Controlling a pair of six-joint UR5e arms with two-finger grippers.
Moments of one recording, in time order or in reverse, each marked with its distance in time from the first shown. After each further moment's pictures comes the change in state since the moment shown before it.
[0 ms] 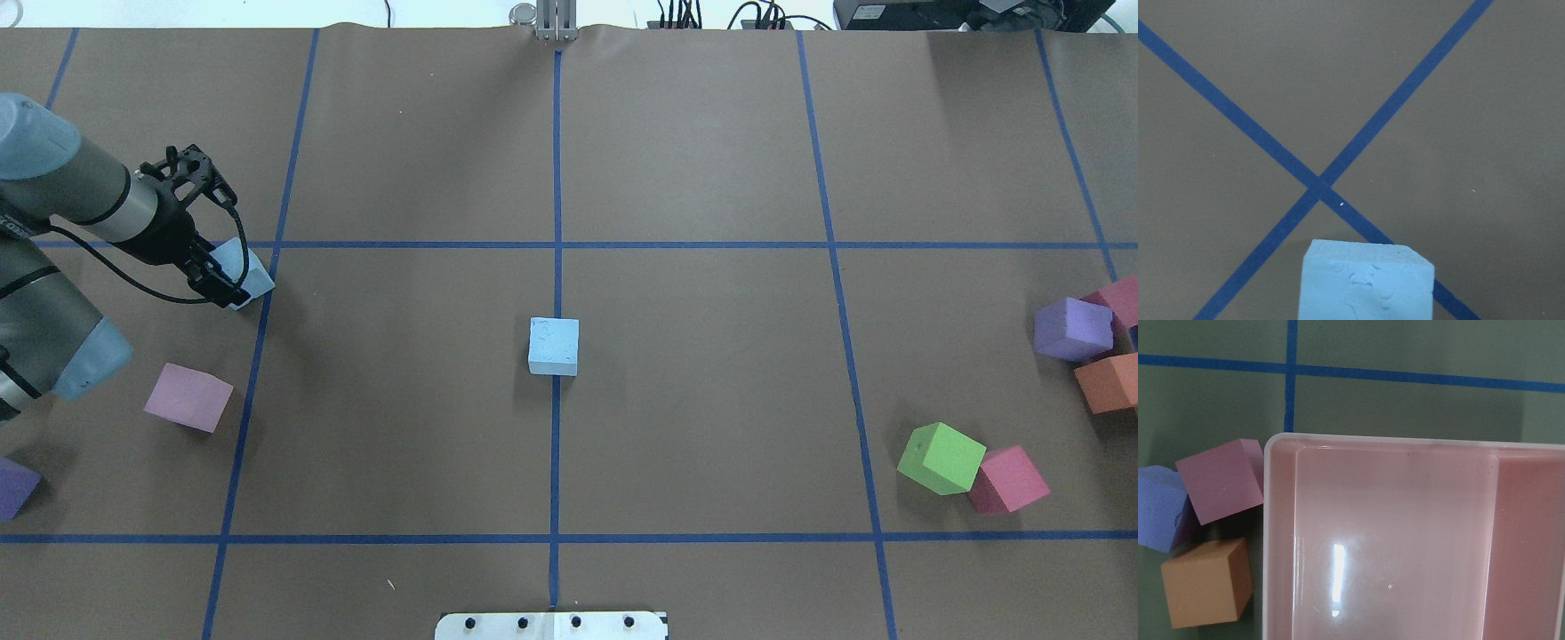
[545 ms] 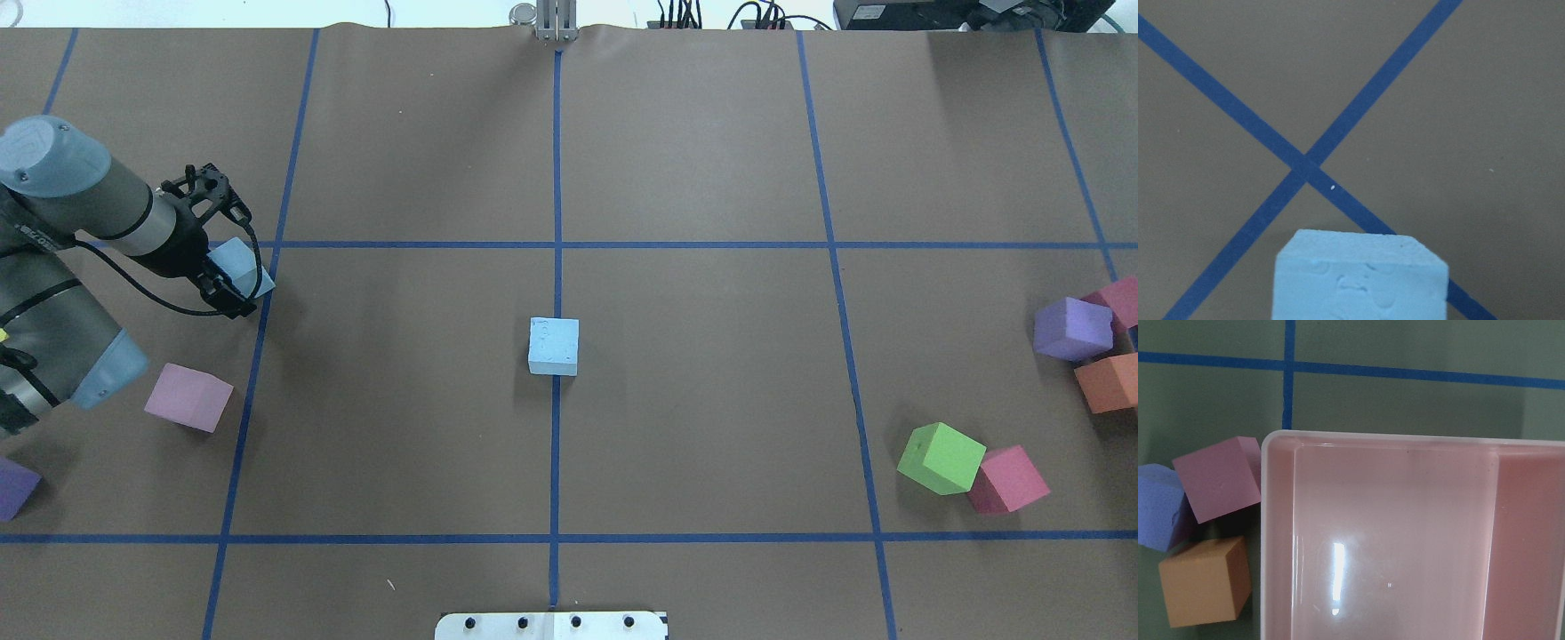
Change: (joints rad) left arm 0.024 -0.016 0.048 -0.004 0.025 0.003; right arm 0.000 0.000 -0.002 0.000 -0.001 0.000
